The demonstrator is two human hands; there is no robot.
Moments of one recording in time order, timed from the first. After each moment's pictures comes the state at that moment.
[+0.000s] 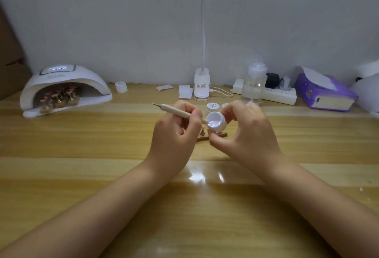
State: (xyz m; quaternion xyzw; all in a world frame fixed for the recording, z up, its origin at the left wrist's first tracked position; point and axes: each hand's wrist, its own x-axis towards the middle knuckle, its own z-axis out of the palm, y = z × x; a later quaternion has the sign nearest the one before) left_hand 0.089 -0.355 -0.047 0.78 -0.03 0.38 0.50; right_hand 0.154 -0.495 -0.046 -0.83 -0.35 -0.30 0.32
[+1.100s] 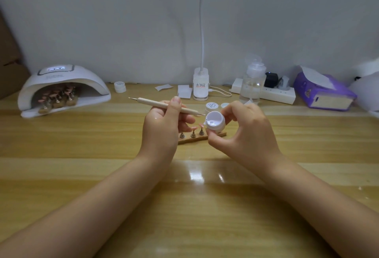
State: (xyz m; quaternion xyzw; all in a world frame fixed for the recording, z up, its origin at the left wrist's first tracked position) left_hand 0.098 -0.349 -0.040 0.61 0.08 0.30 0.73; right_hand 0.154 -0.496 -0.047 -0.82 -0.35 -0.31 0.34
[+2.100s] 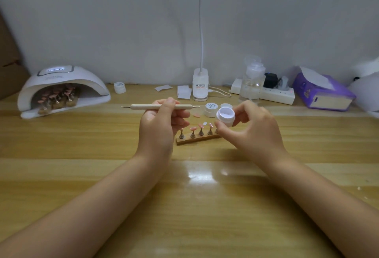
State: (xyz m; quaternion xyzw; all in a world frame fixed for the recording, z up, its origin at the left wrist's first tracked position) left_hand 0.101 -0.344 -0.040 0.53 0.07 0.29 0.79; right_hand 0.171 -0.506 -0.052 -0.84 -0.27 -0.26 0.39
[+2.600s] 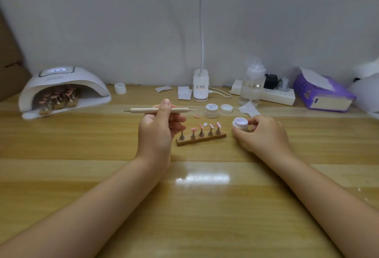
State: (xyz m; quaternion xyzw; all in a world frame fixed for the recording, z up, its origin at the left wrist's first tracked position) left_hand 0.105 -0.340 -0.048 0.52 0.12 0.30 0.79; right_hand 0.211 -0.524 -0.077 -0.93 -0.12 -0.16 0.31
